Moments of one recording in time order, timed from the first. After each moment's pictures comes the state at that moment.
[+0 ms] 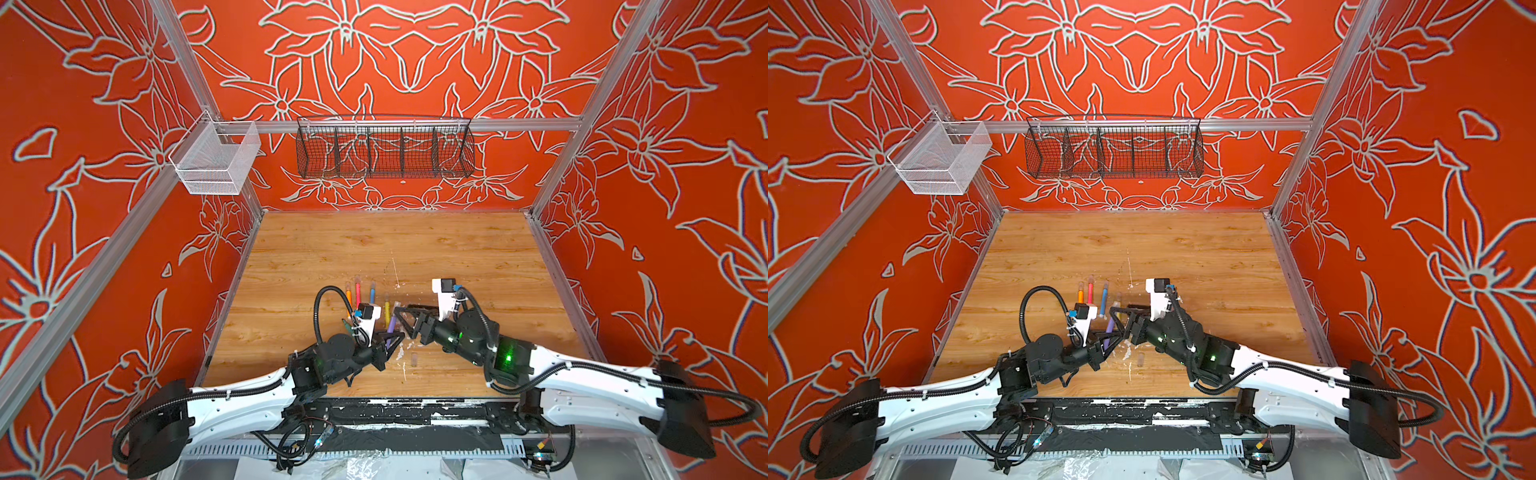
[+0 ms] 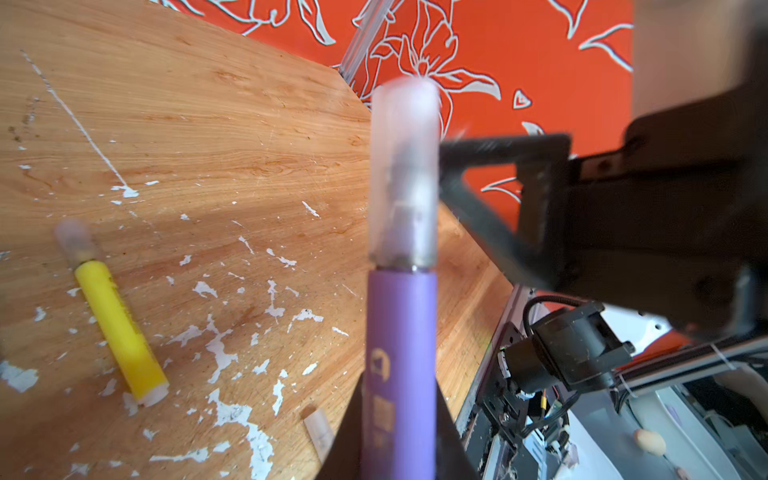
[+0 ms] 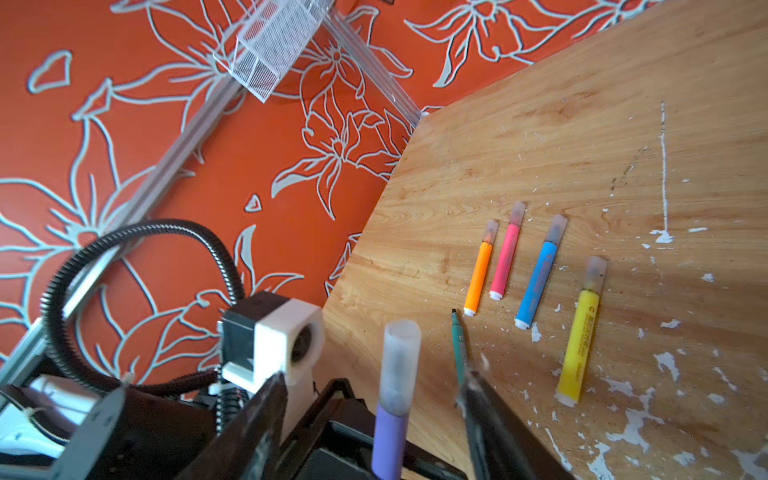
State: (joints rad) left arm -1.02 0.87 0.25 0.42 -0.06 -0.63; right arm 1.13 0.97 0.59 0.24 0.24 0.87
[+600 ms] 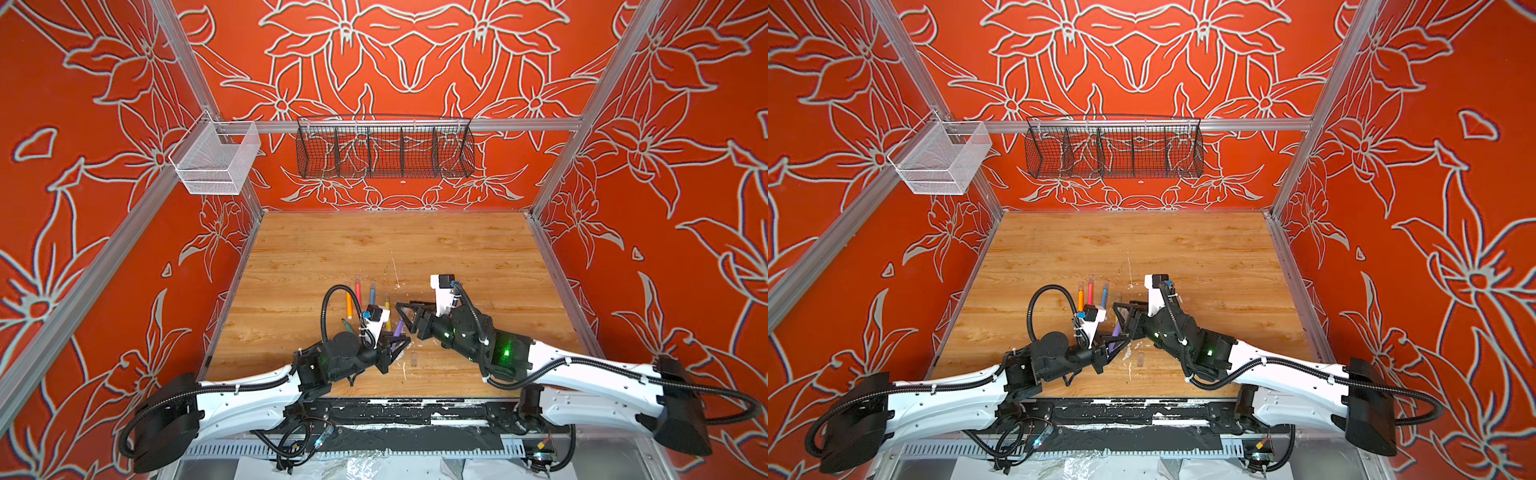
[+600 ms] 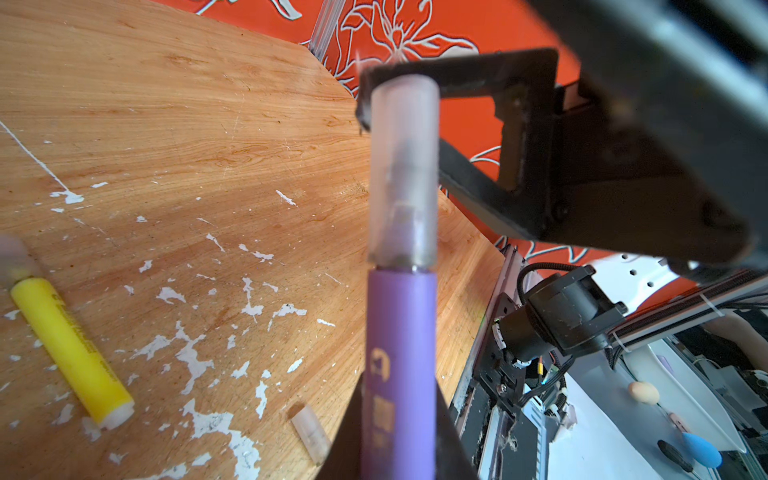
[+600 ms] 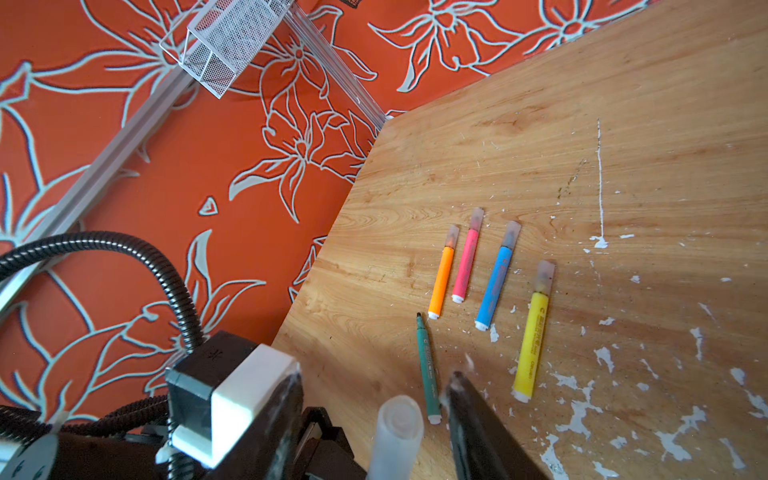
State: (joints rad) left arm -1.02 0.93 0.26 0.45 0.03 -0.58; right arm 1.12 1.06 0.69 0.13 0.29 0.85
